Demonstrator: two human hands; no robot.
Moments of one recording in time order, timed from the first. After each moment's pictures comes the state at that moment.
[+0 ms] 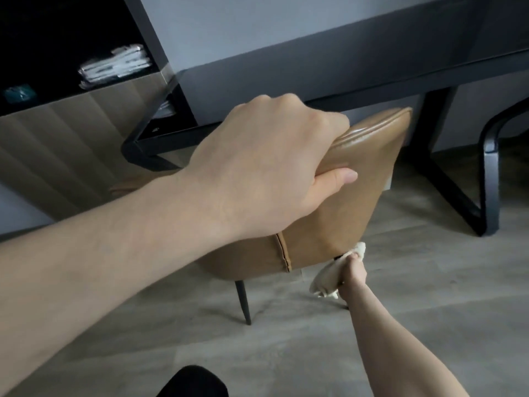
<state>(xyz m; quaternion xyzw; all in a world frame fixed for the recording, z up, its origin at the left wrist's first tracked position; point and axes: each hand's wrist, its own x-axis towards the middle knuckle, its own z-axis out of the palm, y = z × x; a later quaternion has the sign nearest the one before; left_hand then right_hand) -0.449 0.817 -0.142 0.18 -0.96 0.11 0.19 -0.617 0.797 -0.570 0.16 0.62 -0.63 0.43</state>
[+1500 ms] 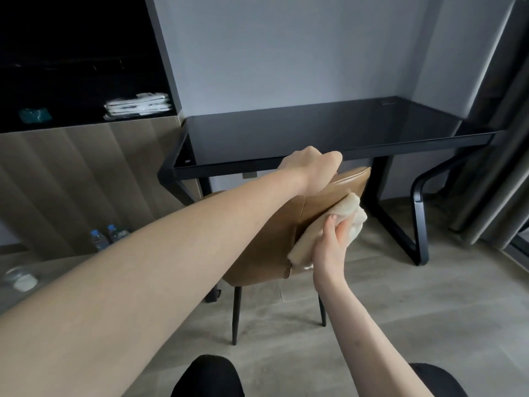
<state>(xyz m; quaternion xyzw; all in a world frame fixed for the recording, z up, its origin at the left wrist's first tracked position) -0.438 0.825 -0.101 0.36 -0.86 -0.34 0.12 -0.484 0.883 -0.289 -0.18 0.60 -0.76 0.19</state>
